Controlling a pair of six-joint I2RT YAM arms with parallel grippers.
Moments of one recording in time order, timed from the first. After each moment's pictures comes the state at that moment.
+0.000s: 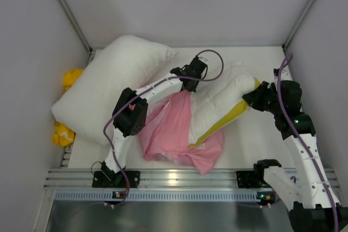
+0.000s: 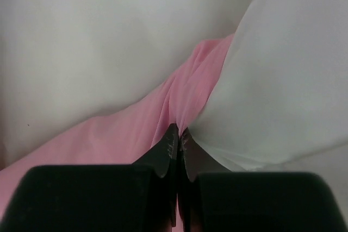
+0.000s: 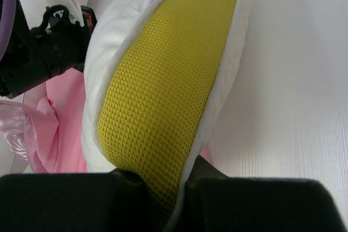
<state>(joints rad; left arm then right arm) -0.74 2.16 1.83 -0.59 -0.32 -0.14 0.07 0.80 0.89 -0.58 -0.23 0.49</state>
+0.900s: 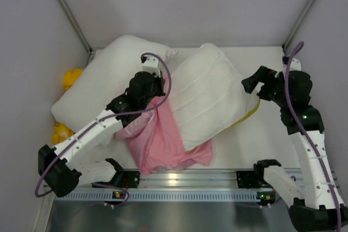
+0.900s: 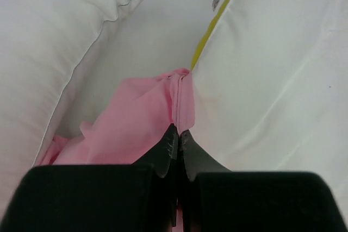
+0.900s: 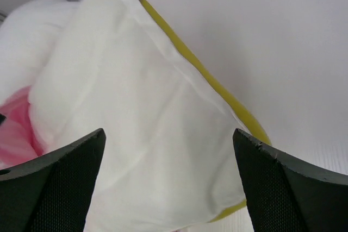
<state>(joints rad) -0.70 1.20 1.07 -0.18 -0.35 -0.27 0.08 0.84 1.04 -0.62 -0.15 0.44</state>
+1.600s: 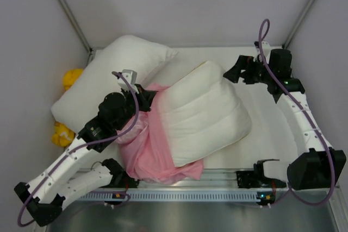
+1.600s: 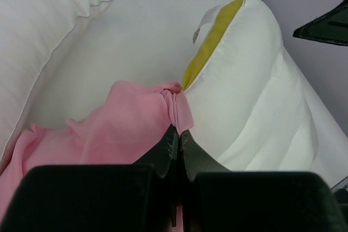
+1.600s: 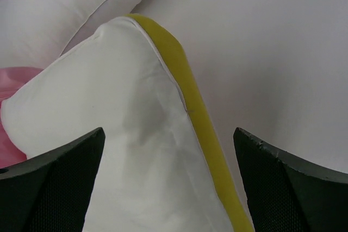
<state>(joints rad) -0.71 0.79 0.89 -0.25 -0.22 -0.40 0.08 1.24 1.18 -0.44 -0.50 0.26</state>
